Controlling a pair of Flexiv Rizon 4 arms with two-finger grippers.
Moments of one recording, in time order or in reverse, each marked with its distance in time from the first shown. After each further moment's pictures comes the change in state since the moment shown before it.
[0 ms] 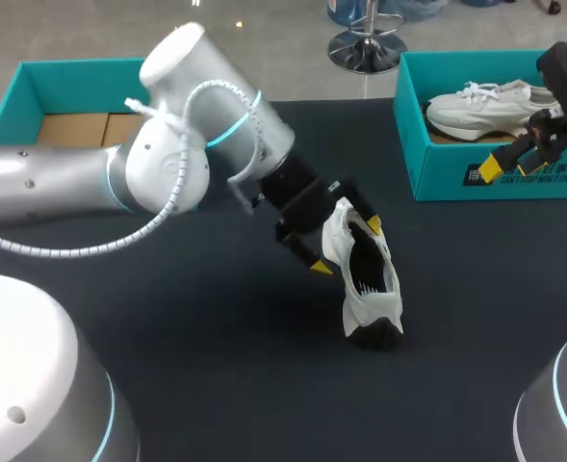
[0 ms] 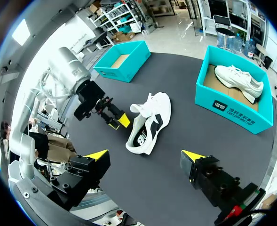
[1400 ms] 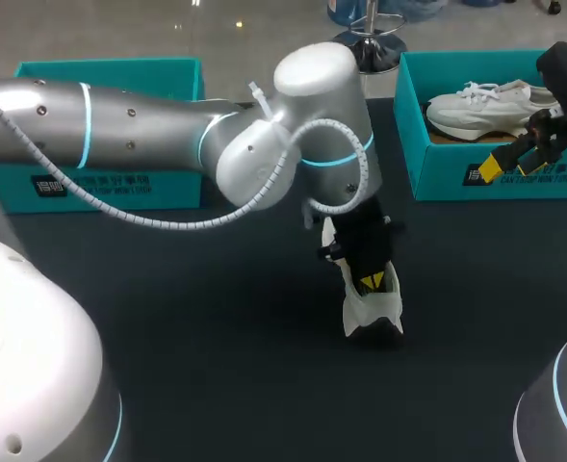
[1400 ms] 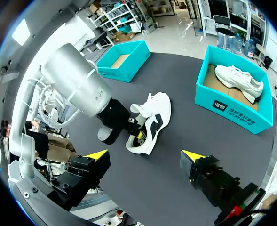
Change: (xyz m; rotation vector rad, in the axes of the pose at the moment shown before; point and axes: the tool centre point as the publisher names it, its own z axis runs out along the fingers) left arm 0.012 0.022 0.088 -0.173 0.358 0.115; right arm 0.000 0.000 0.000 0.000 0.000 0.000
